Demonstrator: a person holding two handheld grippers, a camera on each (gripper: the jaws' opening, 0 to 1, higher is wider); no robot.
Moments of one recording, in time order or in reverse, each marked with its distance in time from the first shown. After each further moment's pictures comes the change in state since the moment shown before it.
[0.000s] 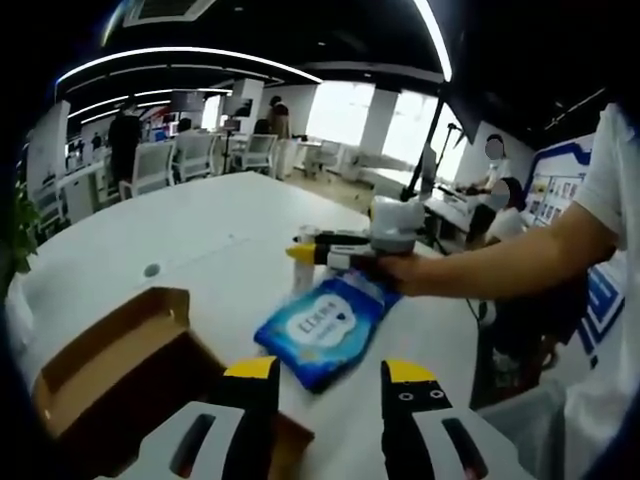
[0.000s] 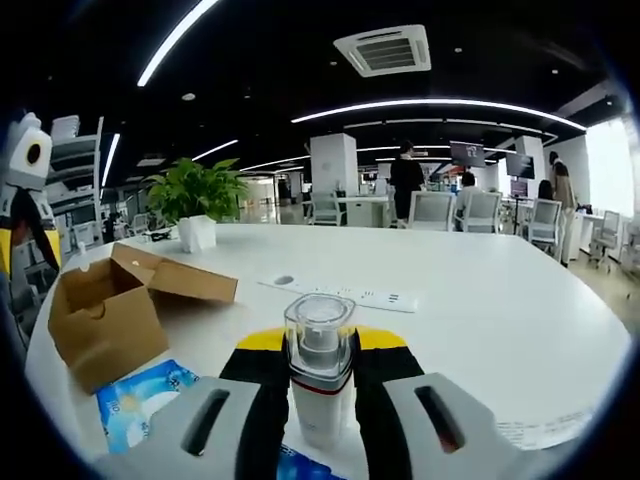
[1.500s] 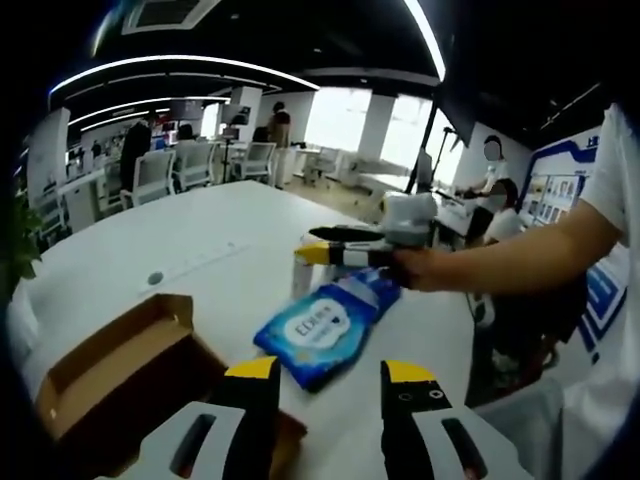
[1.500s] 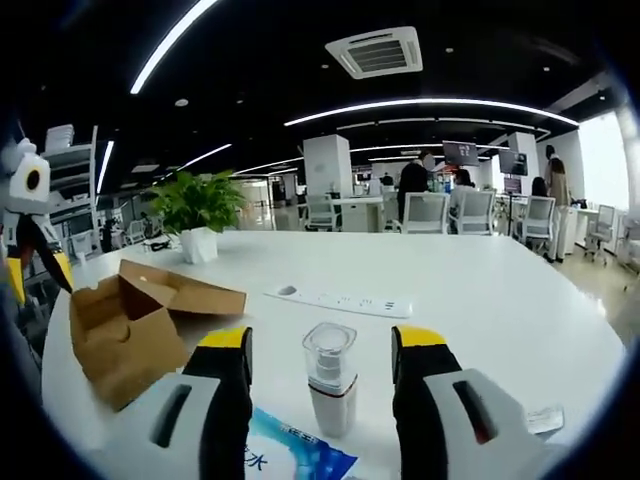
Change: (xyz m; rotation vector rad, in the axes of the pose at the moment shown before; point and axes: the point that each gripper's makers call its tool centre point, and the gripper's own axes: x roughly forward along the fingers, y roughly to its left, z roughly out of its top) left arm -0.021 -0.007 0.005 0.020 -0.035 0.009; right arm -0.038 0.012 0.035 0.038 0.002 -0.020
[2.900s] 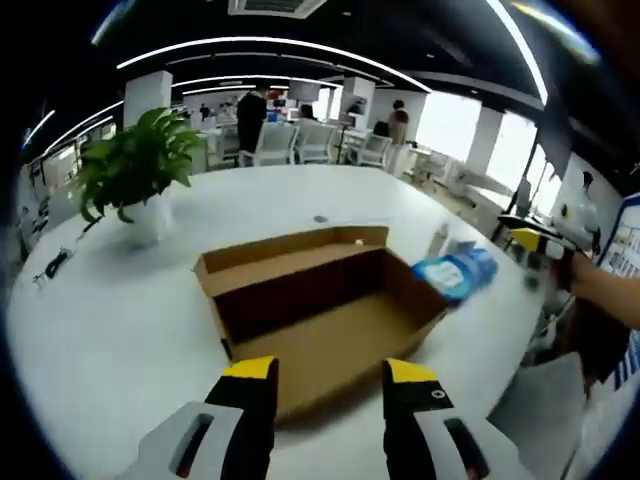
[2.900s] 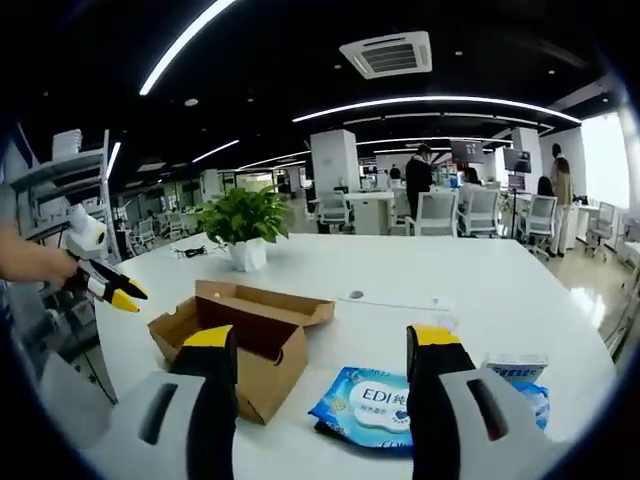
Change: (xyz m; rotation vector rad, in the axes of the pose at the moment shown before) left arm -0.207 0.127 -0.103 -0.266 0.037 0.468; right arm -0.091 0.163 0.057 0.015 0.038 0.020
